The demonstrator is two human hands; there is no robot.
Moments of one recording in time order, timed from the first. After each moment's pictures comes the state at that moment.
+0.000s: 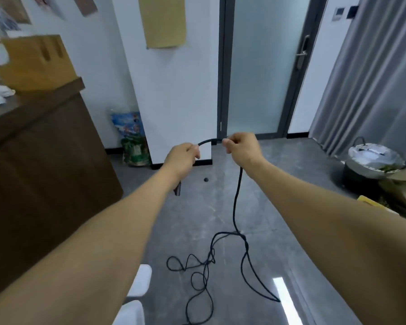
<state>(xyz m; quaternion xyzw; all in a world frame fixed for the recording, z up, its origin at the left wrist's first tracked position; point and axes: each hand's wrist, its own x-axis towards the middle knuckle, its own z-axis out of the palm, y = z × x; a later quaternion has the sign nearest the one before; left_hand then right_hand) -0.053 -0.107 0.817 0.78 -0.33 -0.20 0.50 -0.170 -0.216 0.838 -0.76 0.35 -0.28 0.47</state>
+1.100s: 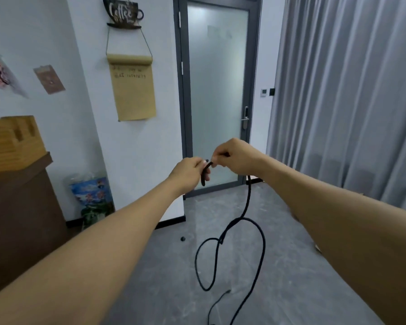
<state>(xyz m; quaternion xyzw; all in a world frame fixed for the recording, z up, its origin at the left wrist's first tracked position) 0.015 -0.086 0.960 0.68 -0.57 -0.17 0.43 -0.130 -0.144 1.011 -0.92 0.27 -0.23 0.16</state>
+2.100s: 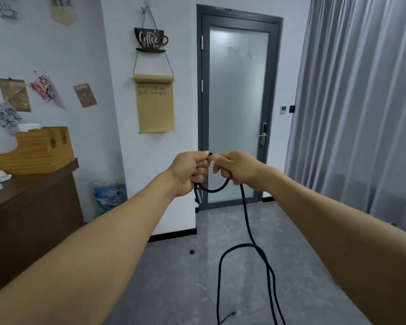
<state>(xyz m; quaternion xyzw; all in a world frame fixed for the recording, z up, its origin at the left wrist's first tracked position) -0.035 -0.066 1.021 0.50 -0.39 -0.42 0.65 -0.157 -0.152 1.028 -0.85 0.23 -0.23 0.42</state>
